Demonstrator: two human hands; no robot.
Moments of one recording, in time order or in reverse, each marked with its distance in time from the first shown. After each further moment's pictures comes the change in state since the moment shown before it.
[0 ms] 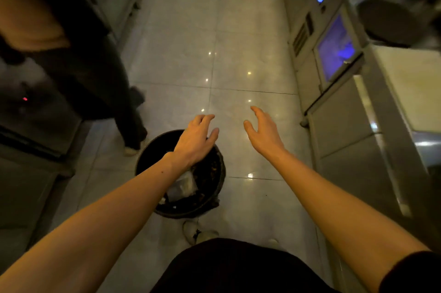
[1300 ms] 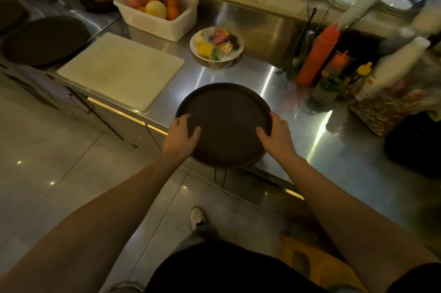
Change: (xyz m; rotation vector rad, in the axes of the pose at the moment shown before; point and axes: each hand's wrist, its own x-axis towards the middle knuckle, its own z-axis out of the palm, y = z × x) left_hand 0.065 0.519 0.397 0.040 -0.564 0.639; right_hand -0.317 0.424 -0.357 0.209 0.865 0.977
